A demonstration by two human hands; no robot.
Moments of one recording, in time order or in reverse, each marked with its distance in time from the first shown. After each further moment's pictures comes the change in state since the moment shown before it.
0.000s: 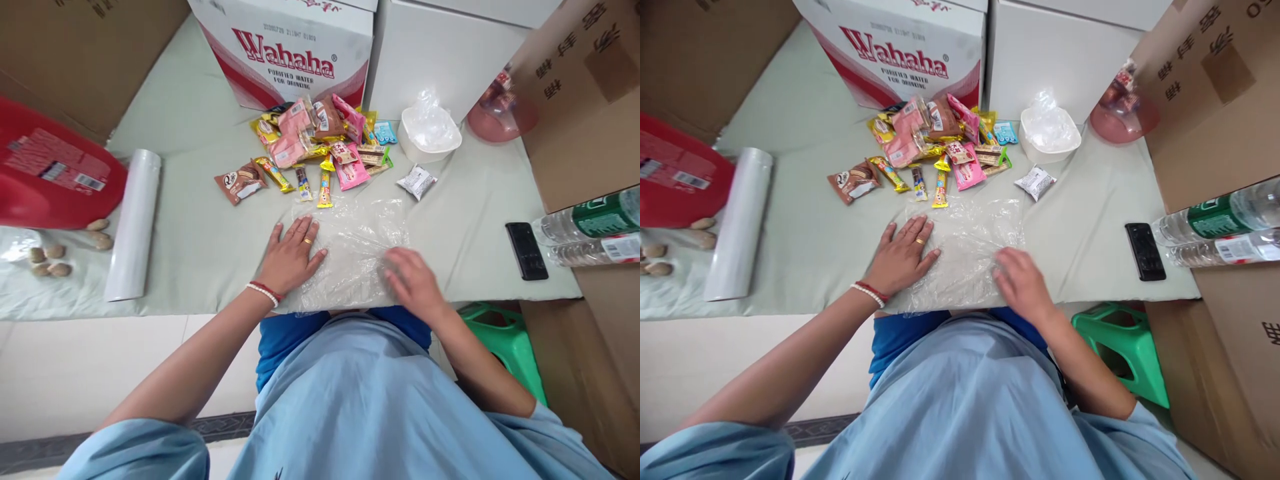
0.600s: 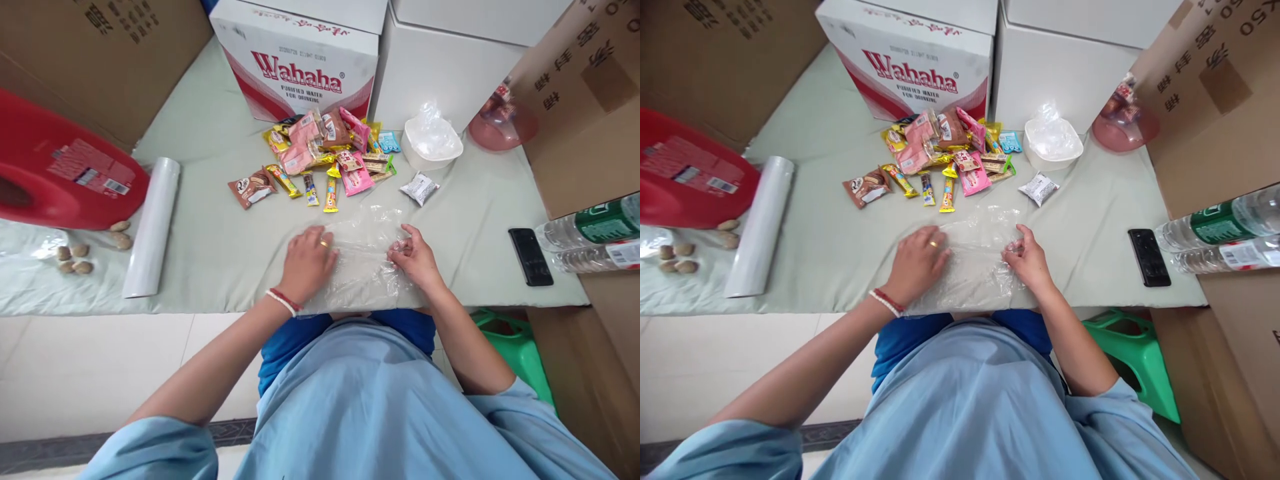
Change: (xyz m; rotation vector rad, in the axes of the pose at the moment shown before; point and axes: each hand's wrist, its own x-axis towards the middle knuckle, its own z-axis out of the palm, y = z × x) left_hand -0.005 0.036 -0.011 -0.037 0.160 -0.004; right_hand 0.053 0.030 0.017 0.476 0.085 0.505
